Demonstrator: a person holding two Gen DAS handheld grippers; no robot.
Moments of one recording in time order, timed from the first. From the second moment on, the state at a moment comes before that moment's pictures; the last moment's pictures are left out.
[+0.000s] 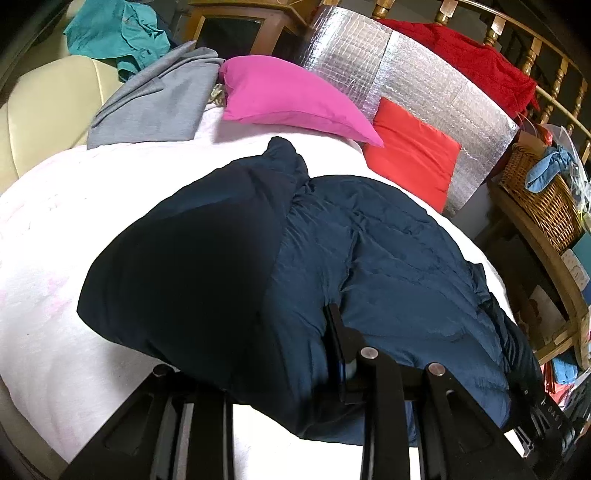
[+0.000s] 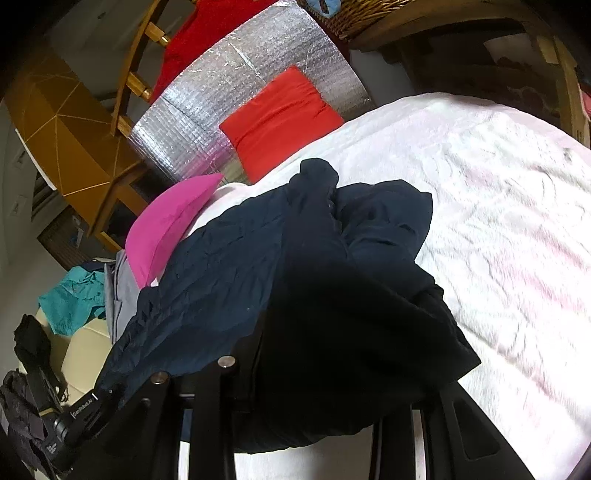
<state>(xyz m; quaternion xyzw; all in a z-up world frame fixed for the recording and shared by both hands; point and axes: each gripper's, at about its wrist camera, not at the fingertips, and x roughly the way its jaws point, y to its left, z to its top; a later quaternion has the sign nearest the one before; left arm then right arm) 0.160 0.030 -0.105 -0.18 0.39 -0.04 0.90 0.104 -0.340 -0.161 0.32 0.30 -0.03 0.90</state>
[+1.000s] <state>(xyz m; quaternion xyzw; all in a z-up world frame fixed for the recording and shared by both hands) 0.132 0.040 -0.106 -0.18 0.39 -0.05 0.90 0.076 -0.351 -0.166 0.32 0.29 -0.02 0.90</state>
